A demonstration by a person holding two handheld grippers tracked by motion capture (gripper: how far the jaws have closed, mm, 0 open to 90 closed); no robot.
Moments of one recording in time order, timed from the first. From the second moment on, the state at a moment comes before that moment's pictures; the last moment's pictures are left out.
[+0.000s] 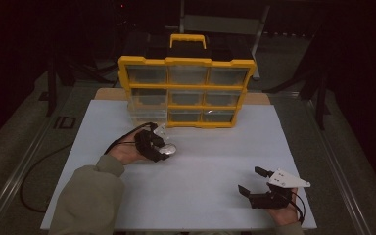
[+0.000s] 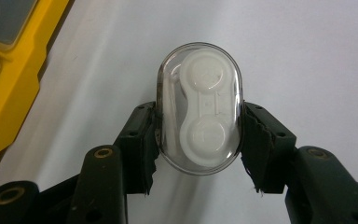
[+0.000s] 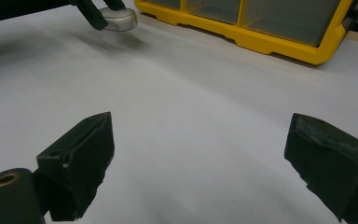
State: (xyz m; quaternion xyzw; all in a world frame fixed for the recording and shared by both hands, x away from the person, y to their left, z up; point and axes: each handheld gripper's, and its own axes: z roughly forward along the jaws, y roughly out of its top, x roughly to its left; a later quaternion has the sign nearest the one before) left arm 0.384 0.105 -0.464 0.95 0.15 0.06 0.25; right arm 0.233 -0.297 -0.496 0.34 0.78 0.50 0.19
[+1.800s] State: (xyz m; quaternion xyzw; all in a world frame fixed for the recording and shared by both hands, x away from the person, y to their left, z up) left arm 0.371 0.132 -0.396 0.95 0.12 0.07 0.29; right arm 0.233 -0.297 -0.496 0.34 0.77 0.50 0.19
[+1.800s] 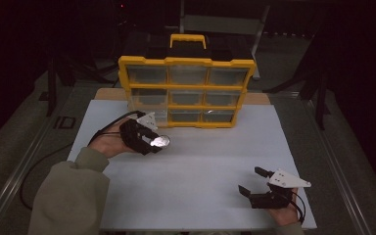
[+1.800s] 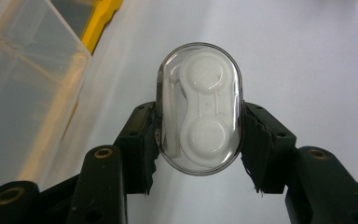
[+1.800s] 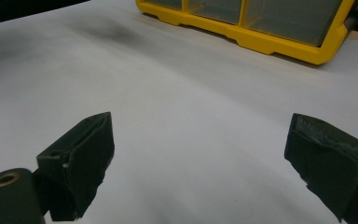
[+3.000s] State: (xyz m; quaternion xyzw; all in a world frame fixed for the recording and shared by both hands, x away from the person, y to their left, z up) left arm 0.380 0.142 -0.345 0.95 0.12 0.07 0.29; right arm 0.233 -0.297 -0.496 0.34 0.77 0.50 0.19
